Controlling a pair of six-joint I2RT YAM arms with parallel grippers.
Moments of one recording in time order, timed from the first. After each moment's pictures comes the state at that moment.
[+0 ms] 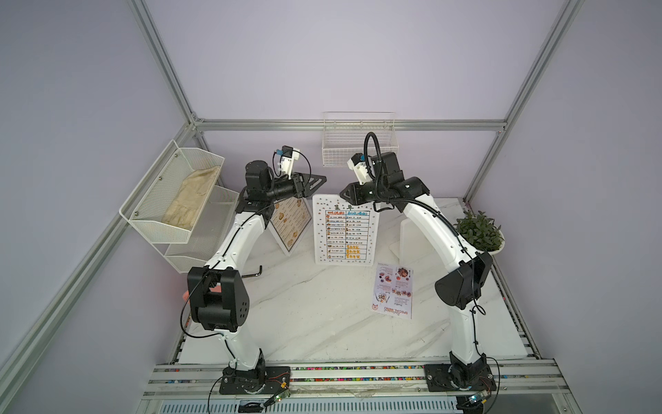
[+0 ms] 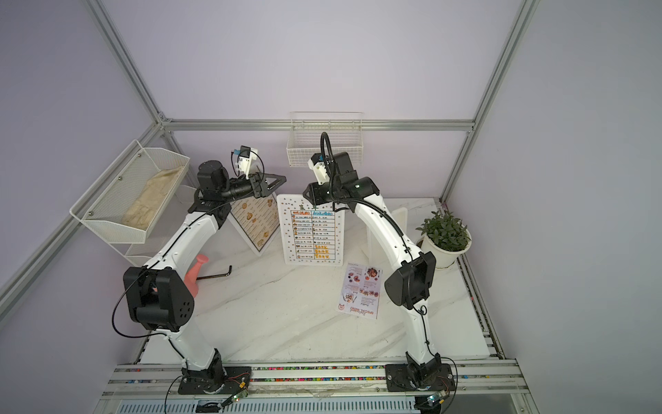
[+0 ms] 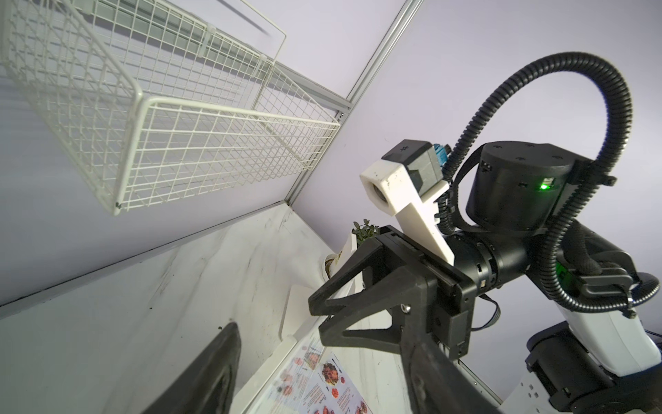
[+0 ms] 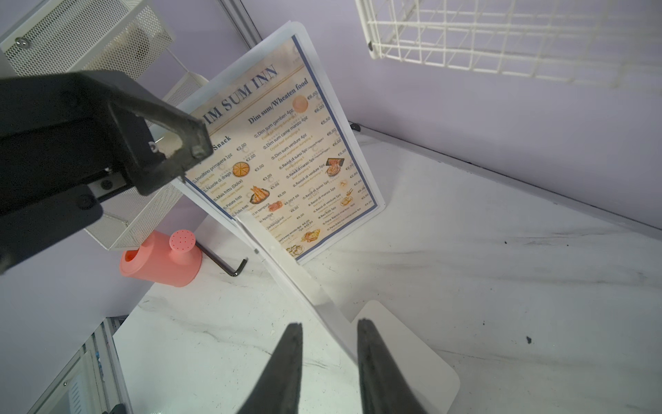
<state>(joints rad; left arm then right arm) -0.09 1.77 1.64 0.08 0.98 -0.52 0.50 2.11 2.36 -0.82 -0.36 0.18</state>
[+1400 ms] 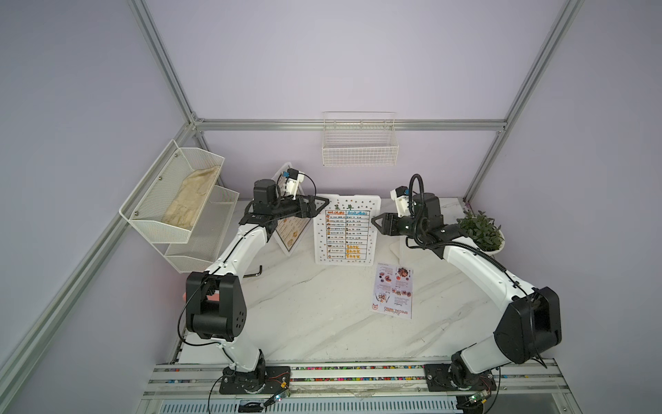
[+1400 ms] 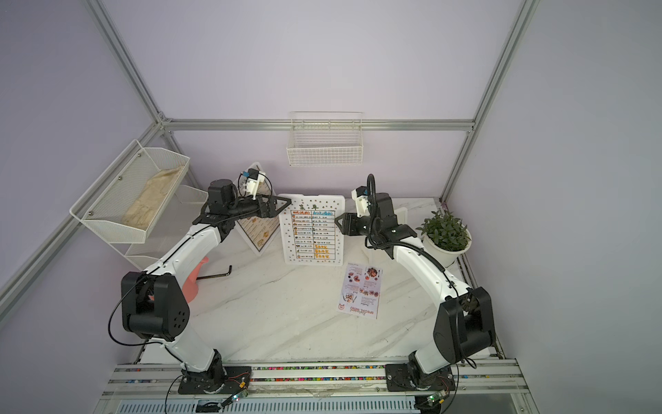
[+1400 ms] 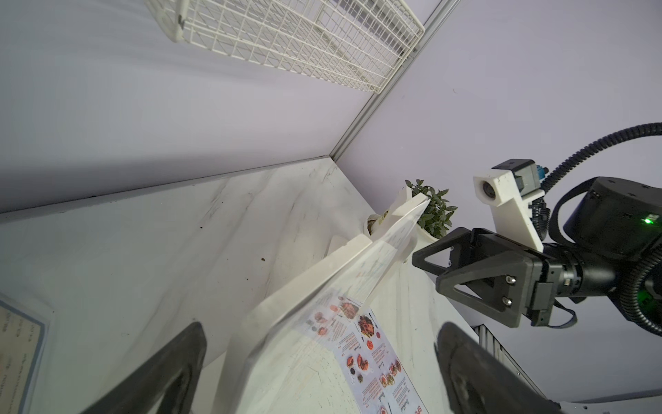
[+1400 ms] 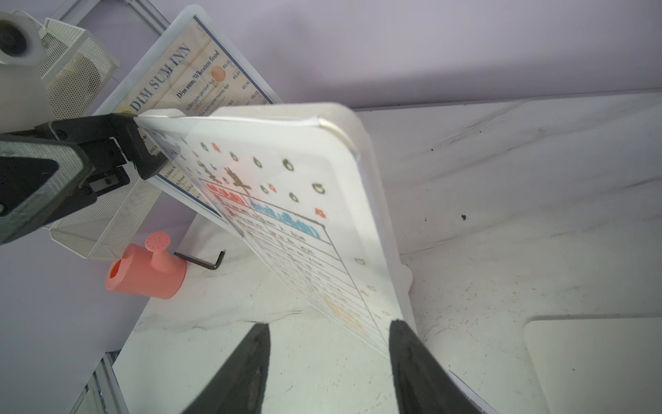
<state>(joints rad) -0.11 1.69 1.42 -0.04 0.84 -0.34 0.34 1.54 1.29 -0.26 -0.37 0.36</state>
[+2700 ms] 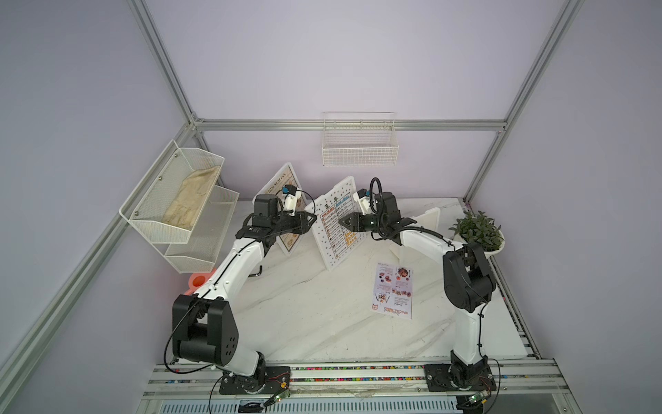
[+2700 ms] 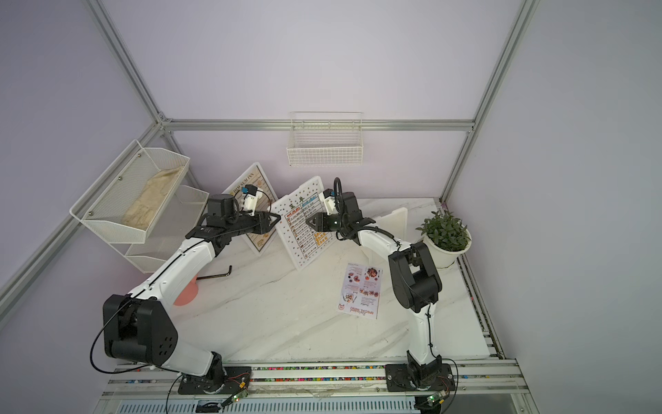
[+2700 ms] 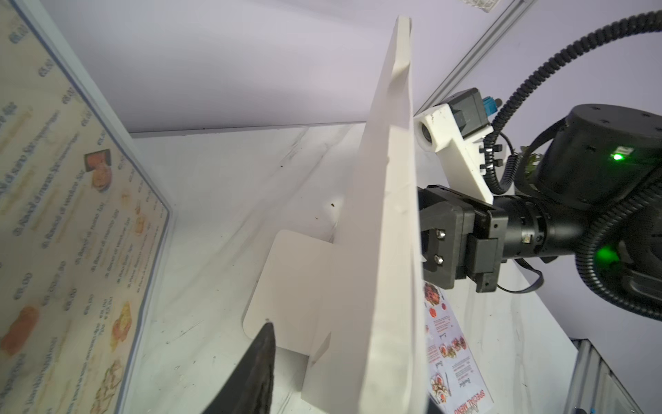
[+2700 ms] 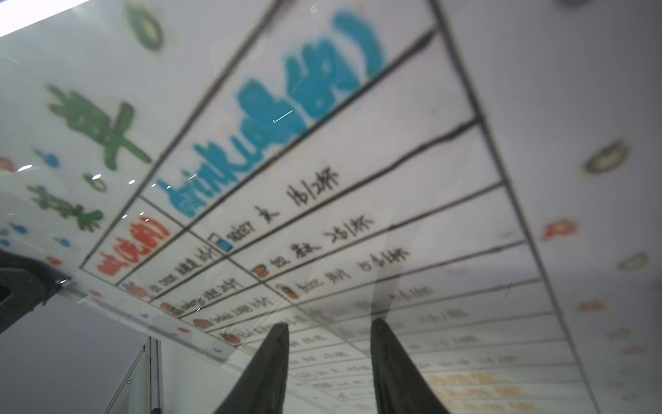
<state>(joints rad) -0.15 1.51 1.26 -0.27 0.49 -0.19 0.44 2.04 1.56 0.01 -0.58 0.44</state>
